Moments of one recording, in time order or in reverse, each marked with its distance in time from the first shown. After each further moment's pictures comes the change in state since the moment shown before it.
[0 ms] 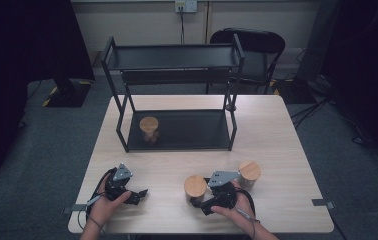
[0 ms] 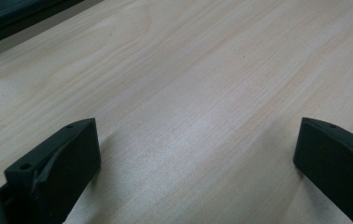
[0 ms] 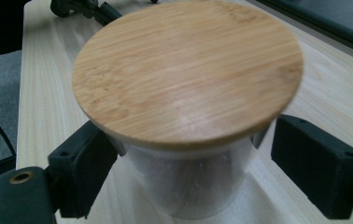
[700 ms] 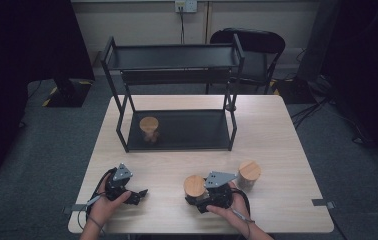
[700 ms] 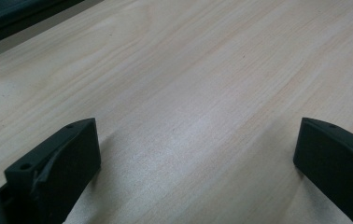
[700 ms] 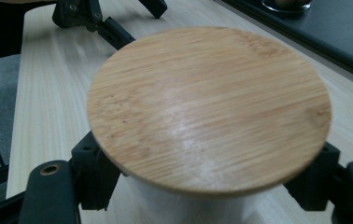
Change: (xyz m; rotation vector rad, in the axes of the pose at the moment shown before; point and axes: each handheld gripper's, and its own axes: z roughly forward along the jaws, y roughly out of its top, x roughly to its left) left arm 0.000 0.000 0.000 0.000 0.000 0.000; right arm 0.009 -0.001 0.007 -0.046 -0.022 -0.037
